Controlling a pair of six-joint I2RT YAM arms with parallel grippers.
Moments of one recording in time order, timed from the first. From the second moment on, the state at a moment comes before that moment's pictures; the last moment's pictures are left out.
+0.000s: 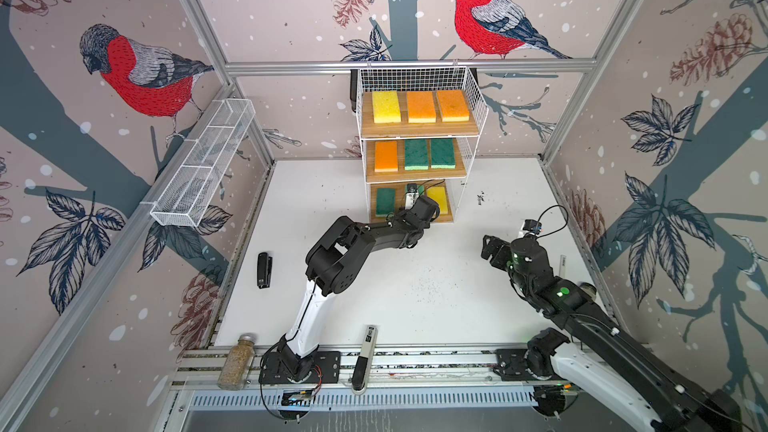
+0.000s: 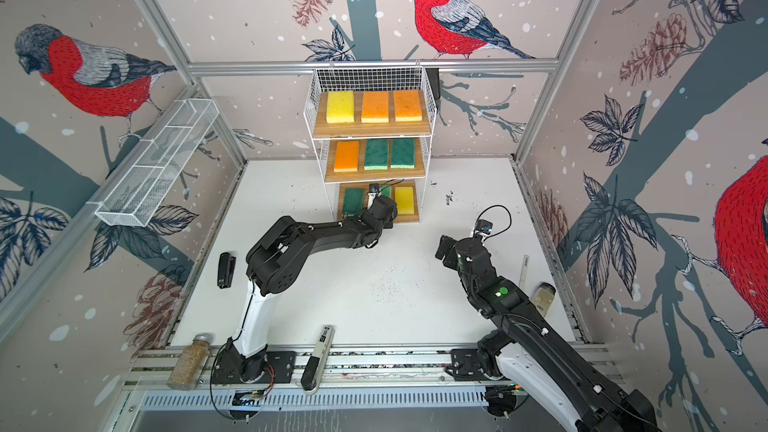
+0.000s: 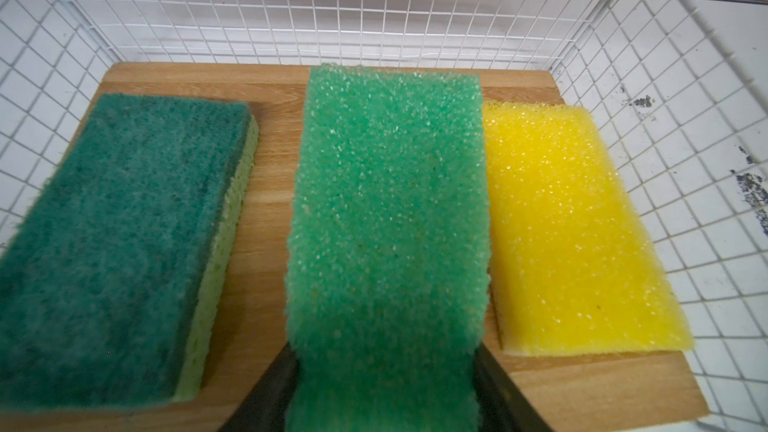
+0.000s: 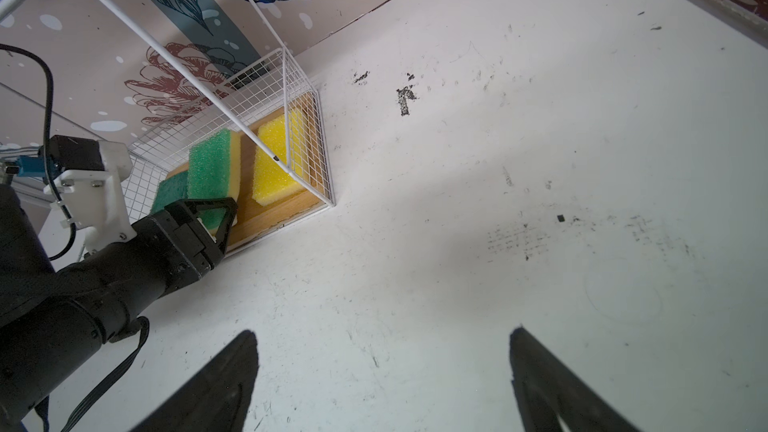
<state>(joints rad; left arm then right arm) -0.76 2.18 1.42 0.03 -0.49 -0.55 0.55 0.74 0.48 -0.32 0.36 0.66</state>
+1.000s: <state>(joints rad) -0.75 2.24 1.48 0.00 -0.48 -0.60 0.55 0.71 0.46 -0.33 0.36 0.66</state>
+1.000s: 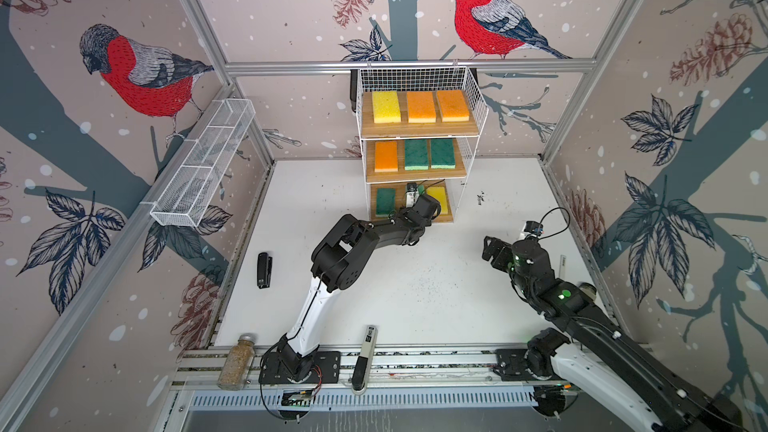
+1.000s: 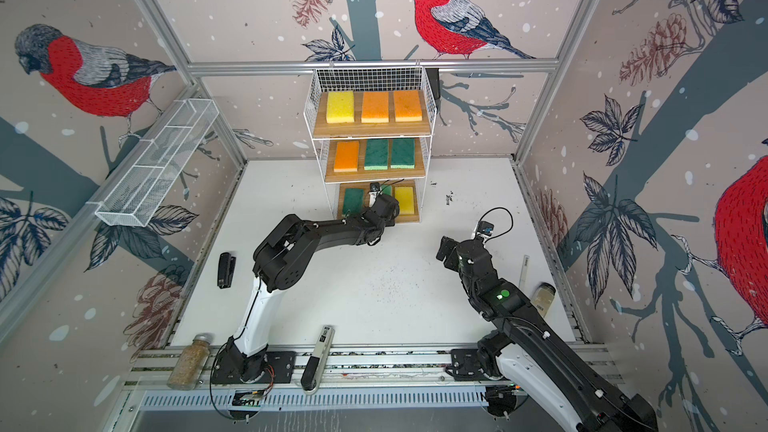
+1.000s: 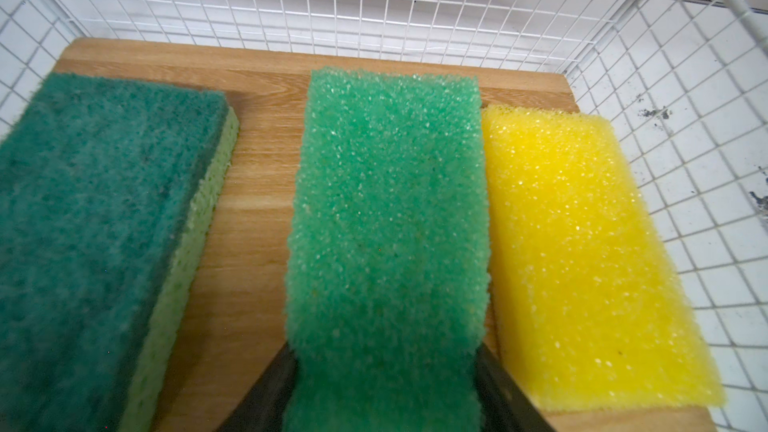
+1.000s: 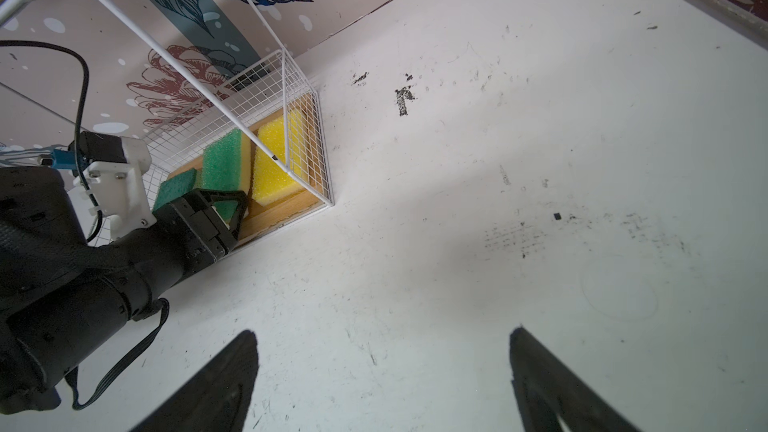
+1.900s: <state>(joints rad) -0.75 2.24 1.52 -0.07 -0.51 -0.59 0.55 0.68 0.45 -0.33 0.36 0.66</state>
